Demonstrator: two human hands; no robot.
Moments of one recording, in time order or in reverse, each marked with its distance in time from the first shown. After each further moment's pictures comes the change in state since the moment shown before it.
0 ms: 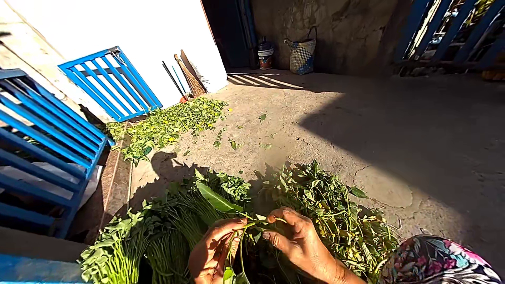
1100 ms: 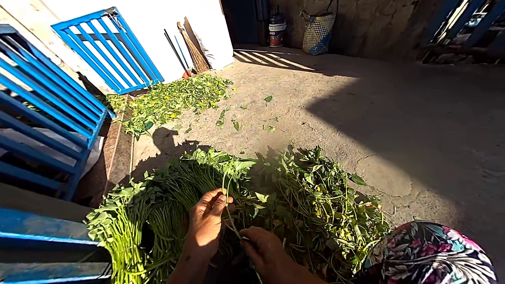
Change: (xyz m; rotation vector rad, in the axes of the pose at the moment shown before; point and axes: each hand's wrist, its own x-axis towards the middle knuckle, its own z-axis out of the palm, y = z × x) left_hand 0.000 -0.001 -0.007 -0.147 0.302 -1.089; right_hand -0.075 0.017 0.080 -0.020 -0.370 0.188
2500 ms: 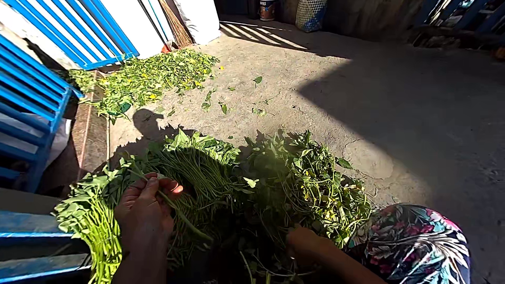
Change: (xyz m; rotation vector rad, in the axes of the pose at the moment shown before) left_hand 0.022 0.019 -0.036 -0.252 0.449 0.166; right_hand -0.043 0.069 -0.082 -0.619 -1.079 0.680
